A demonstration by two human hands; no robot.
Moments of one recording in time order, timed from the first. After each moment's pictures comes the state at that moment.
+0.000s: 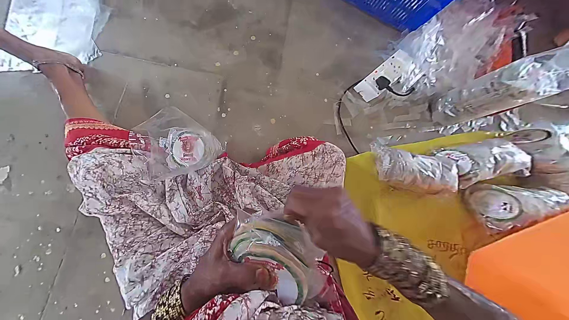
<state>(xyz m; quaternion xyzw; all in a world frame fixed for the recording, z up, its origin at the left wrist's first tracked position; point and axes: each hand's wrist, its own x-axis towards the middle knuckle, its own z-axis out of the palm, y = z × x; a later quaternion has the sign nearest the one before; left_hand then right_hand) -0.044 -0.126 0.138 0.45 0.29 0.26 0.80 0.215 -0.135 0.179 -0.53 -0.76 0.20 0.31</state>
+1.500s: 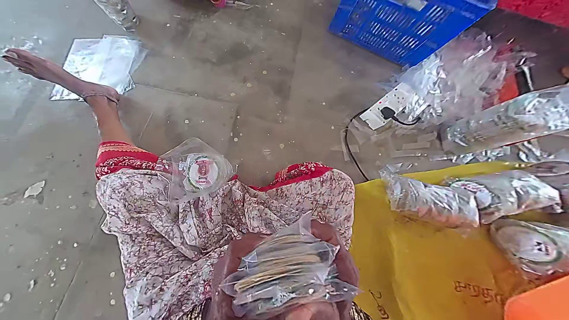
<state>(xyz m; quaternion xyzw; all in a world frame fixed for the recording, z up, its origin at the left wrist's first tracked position) -0.033 -0.113 0.138 0.65 0.29 0.38 0.59 0.141 -0.155 0.163 -0.48 -0.48 0.30 0.67</state>
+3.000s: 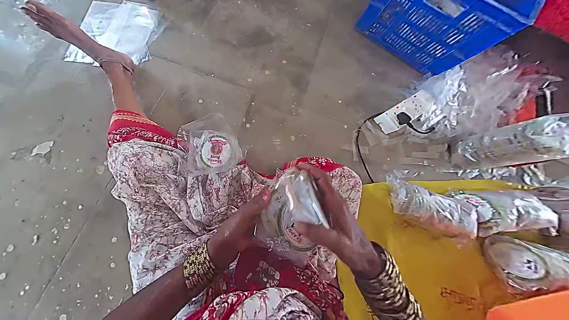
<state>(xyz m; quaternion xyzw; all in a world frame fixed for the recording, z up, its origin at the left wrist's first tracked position) -0.014 -0.079 0.138 0.22 0.34 0.25 0.88 0.195 -0.118 0.160 -0.56 -0.59 0.43 0.39</state>
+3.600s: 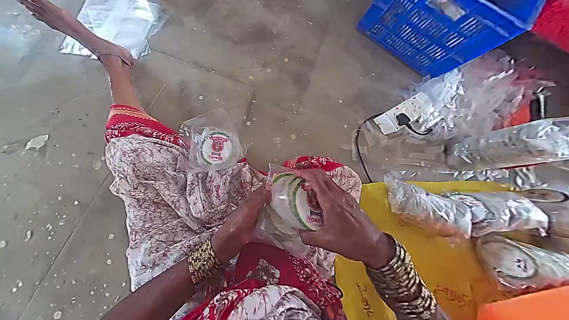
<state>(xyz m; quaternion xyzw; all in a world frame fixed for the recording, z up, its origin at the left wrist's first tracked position) -0.006 -0.075 0.136 0.24 0.42 0.23 0.84 0.205 -0.110 0.172 -0.61 -0.71 0.31 0.16</state>
